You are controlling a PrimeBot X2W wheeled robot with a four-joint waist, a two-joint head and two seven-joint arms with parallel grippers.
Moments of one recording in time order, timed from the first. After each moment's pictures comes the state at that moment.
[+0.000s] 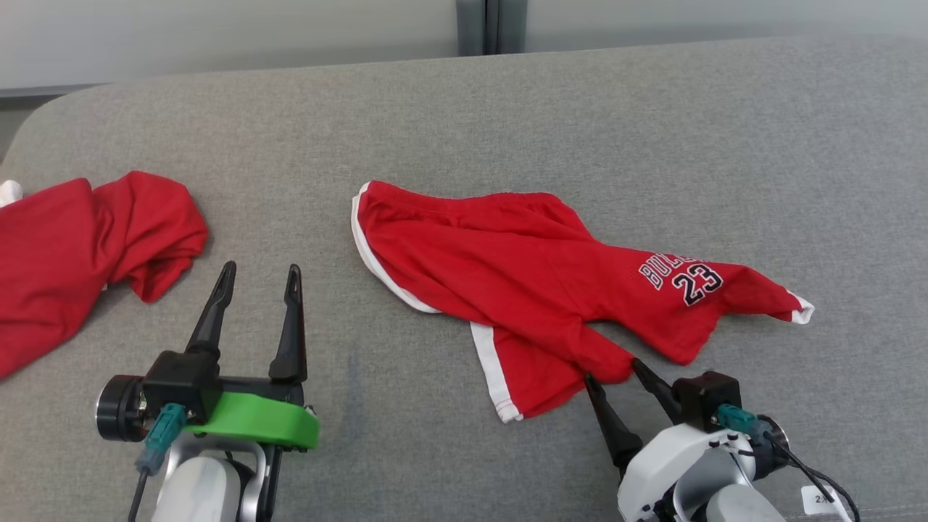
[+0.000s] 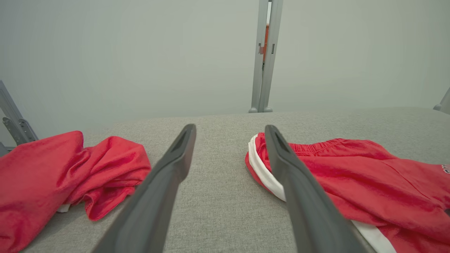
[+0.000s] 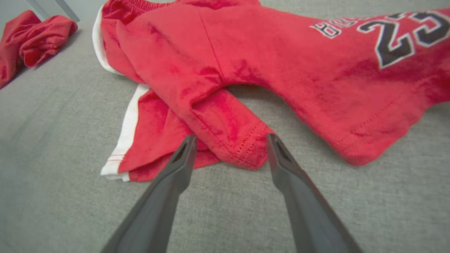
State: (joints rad) left arm -0.16 0.14 -0.19 0.14 -0.24 -0.01 -0.24; right arm -0.08 -0.06 0.25 0.31 0.22 0.13 -0.06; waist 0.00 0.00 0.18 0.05
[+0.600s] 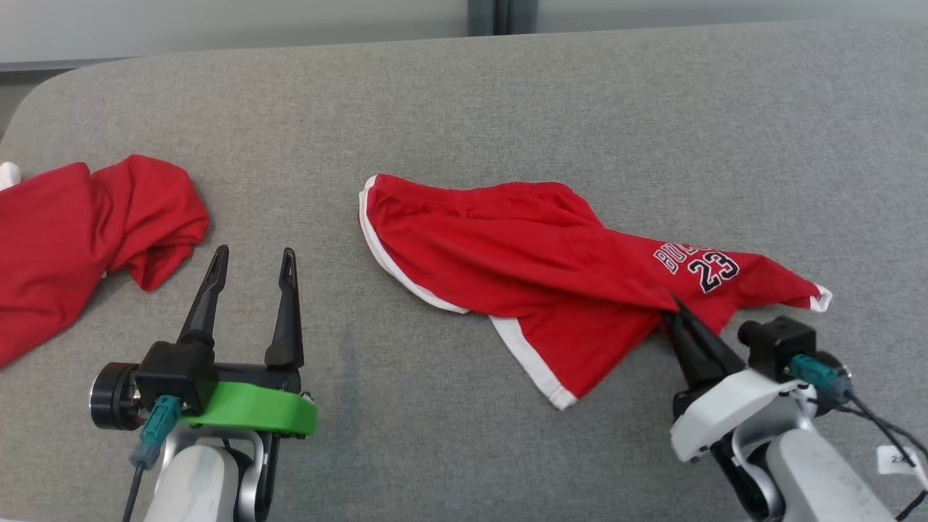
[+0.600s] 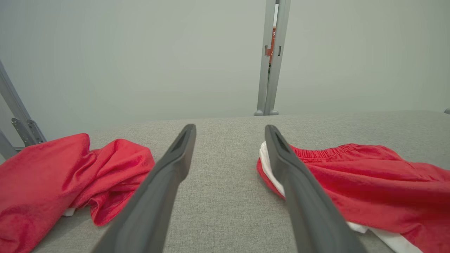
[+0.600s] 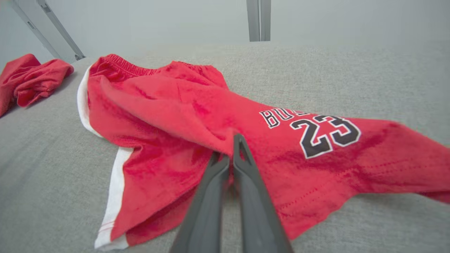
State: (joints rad) left arm -0.19 0.14 -0.19 0.13 -0.23 0.01 -0.26; right arm -0.17 -0.18 0.24 0.26 0.29 0.13 -0.13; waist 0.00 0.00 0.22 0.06
